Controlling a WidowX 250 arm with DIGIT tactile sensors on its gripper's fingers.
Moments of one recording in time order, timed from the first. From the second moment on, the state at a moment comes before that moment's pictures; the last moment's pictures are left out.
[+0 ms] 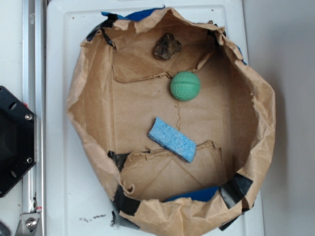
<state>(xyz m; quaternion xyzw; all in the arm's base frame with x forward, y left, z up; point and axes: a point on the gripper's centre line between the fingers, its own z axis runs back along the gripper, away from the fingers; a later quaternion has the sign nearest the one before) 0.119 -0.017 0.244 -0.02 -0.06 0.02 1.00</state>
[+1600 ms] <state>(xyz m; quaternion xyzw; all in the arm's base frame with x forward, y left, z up) 0.247 -0.007 0.203 -0.01 -0.06 0.11 0.99</state>
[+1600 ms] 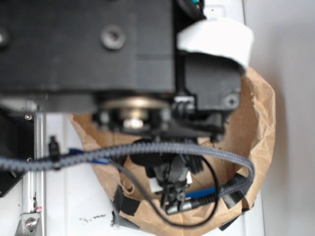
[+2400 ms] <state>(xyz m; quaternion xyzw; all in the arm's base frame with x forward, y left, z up) 0.236 0.040 0.116 0.05 -0.07 0.56 0.83</state>
